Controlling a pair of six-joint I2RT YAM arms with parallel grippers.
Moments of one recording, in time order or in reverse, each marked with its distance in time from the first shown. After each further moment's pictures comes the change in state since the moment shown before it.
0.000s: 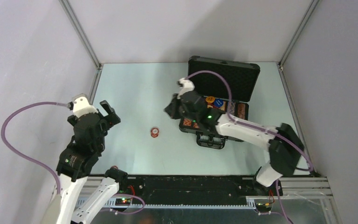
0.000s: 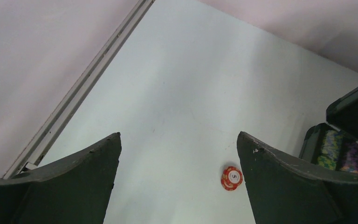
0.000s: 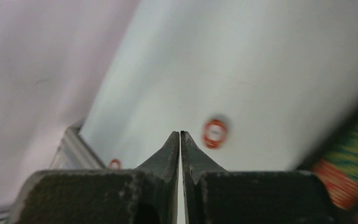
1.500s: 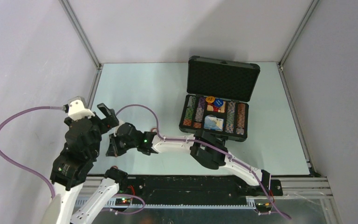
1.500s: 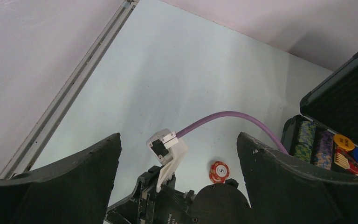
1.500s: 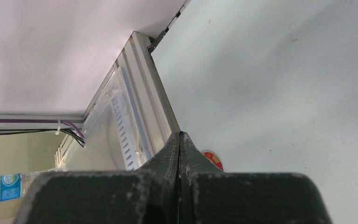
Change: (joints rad) left arm 0.000 -0.040 0.024 -0.009 0.084 0.027; right arm 0.293 0.851 0.794 0.011 -0.305 0.119
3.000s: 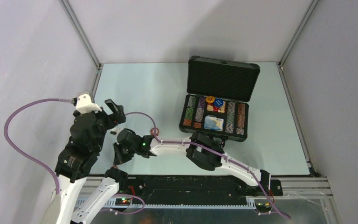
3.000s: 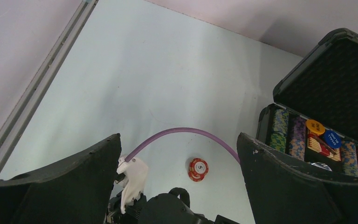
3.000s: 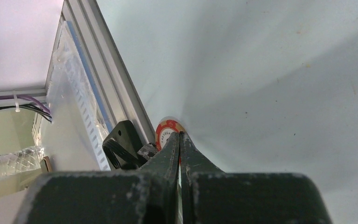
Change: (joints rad) left arm 0.000 0.053 -0.022 0.084 0.127 -0.006; right arm 0.013 0.076 0.046 -0.177 -0.065 -0.004
